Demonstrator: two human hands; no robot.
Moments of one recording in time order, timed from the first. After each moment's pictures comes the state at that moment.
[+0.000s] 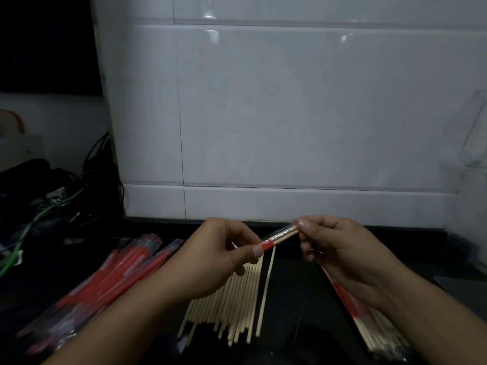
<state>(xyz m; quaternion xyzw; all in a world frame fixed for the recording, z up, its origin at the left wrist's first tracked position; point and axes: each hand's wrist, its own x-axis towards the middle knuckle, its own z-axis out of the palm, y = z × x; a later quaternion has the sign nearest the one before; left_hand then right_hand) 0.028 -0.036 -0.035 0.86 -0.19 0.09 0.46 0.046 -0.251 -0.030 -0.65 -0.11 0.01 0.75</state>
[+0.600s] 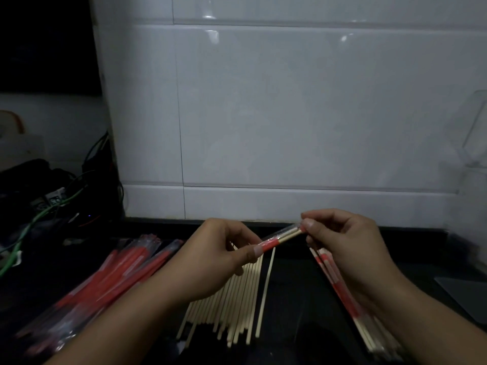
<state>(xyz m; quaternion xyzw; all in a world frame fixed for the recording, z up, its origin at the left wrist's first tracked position) 0.029 -0.036 -0.037 0.86 -0.19 0.10 0.45 0.044 -0.250 -0.035 -0.70 -0.11 -0.19 0.68</state>
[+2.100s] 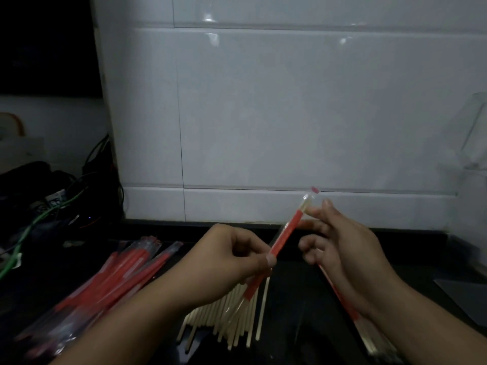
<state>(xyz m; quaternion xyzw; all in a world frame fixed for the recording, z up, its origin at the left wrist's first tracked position) 0.019 -0.044 -0.030 0.83 -0.20 0.01 0.53 0.043 -0.242 -0.033 -0.58 -0.08 -0.07 0.81</state>
